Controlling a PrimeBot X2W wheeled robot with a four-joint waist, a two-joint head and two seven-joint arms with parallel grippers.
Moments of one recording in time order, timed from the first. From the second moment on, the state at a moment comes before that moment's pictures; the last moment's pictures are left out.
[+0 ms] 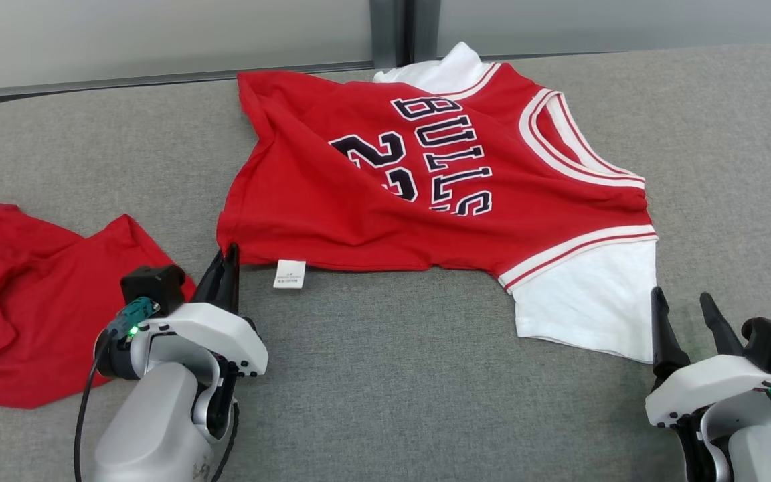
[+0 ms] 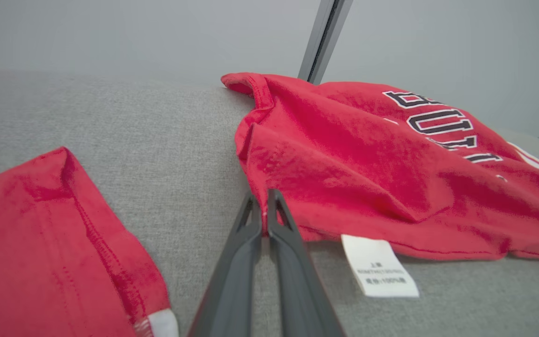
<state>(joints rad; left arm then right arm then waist) -0.51 0.09 -0.32 0.83 -0.52 -0.03 -0.26 -0.22 -0.06 -0.07 0.41 0.22 0.13 -0.08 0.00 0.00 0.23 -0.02</state>
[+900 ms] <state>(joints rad) -0.46 0.14 -0.22 0.42 -0.57 -0.03 -0.17 -0.38 -0.11 0.06 0.26 0.37 0.13 -0.13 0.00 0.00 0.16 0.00</state>
